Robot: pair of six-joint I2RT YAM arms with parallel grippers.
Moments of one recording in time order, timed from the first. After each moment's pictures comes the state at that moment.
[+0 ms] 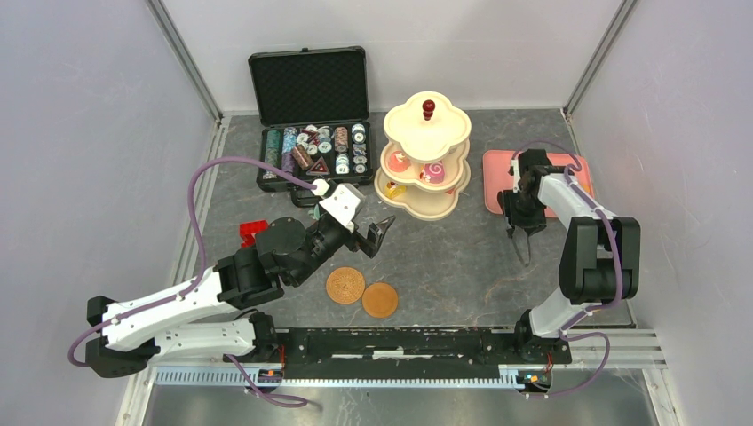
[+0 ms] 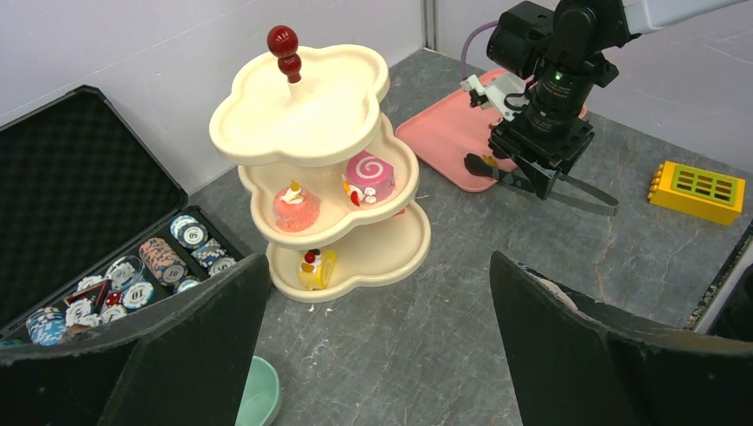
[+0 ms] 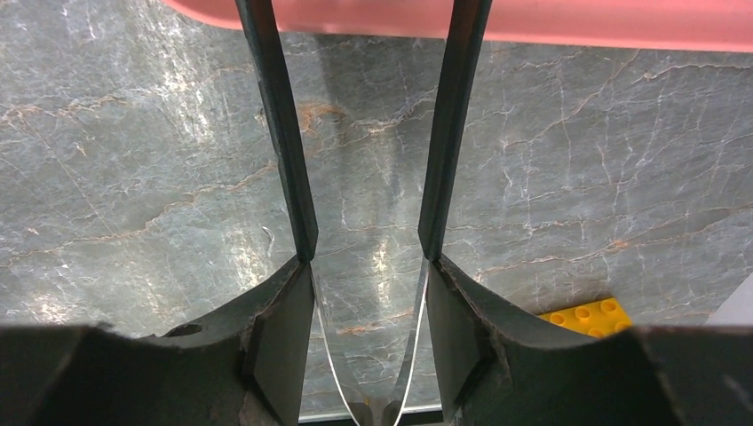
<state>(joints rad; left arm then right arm) -1.23 0.87 0.99 -0.10 -0.50 0.13 -0.03 1.62 1.08 -0.82 0.09 -0.02</state>
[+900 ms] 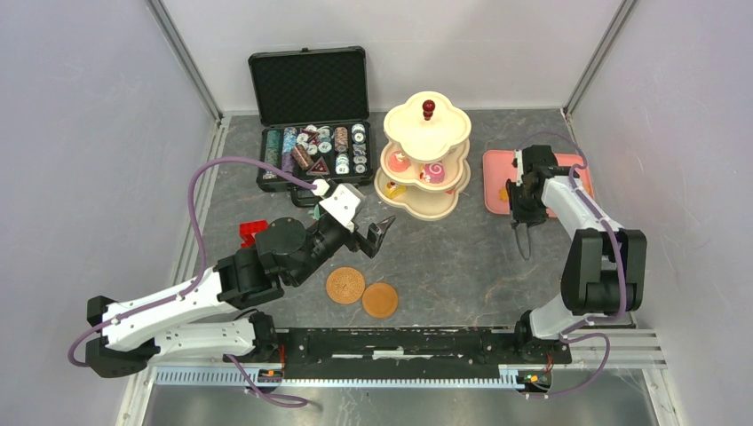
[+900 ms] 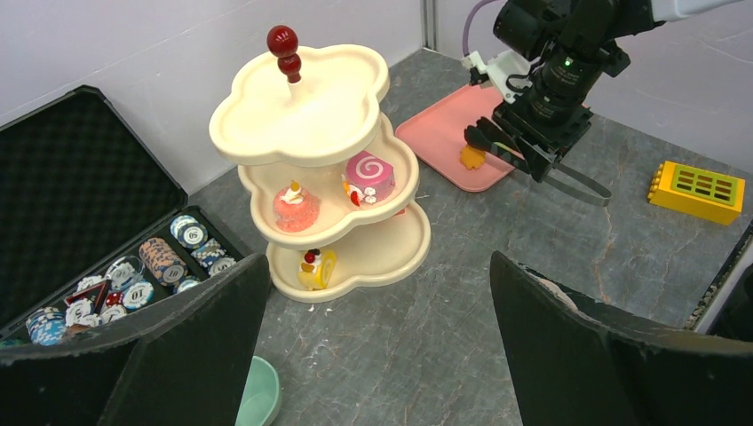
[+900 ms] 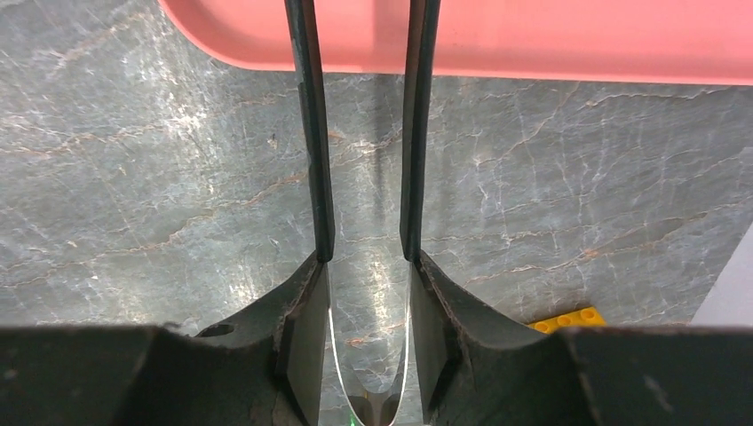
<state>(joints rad) -1.23 0.87 0.99 -0.10 -0.50 0.13 -0.03 1.57 1.08 -0.78 0.10 -0.02</state>
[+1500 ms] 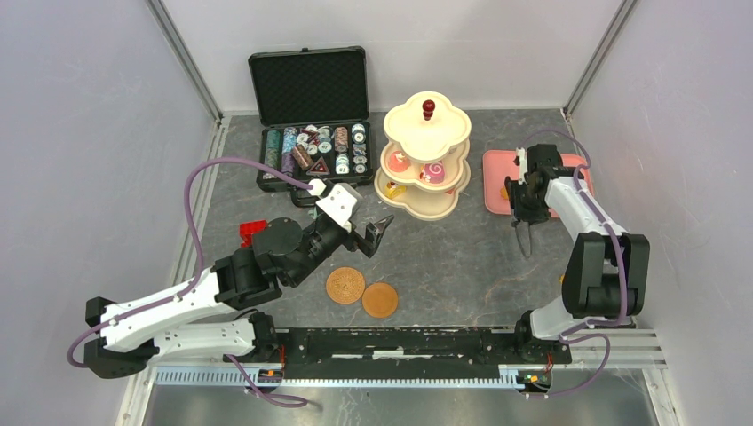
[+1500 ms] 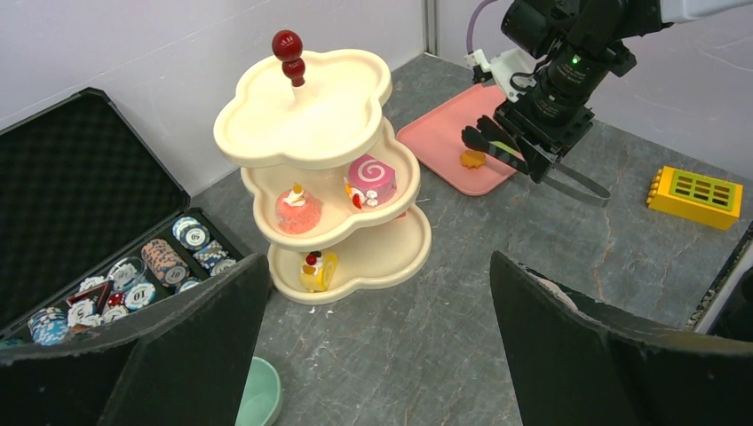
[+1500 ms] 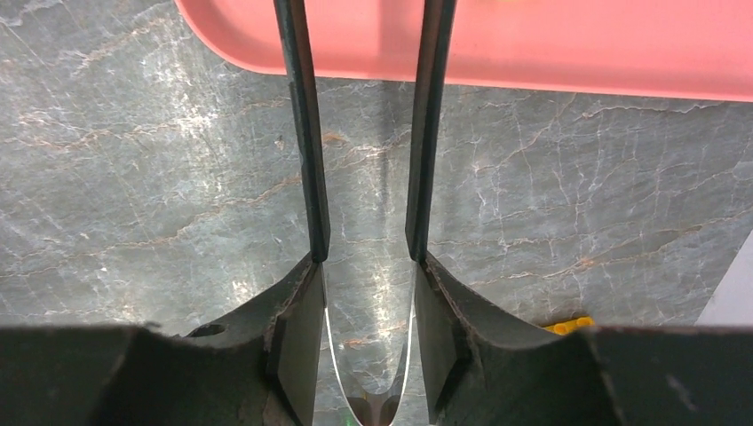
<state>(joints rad) -1.23 0.86 0.99 -0.10 -0.50 0.13 -0.05 1.52 1.08 -0.76 0.06 -0.04</state>
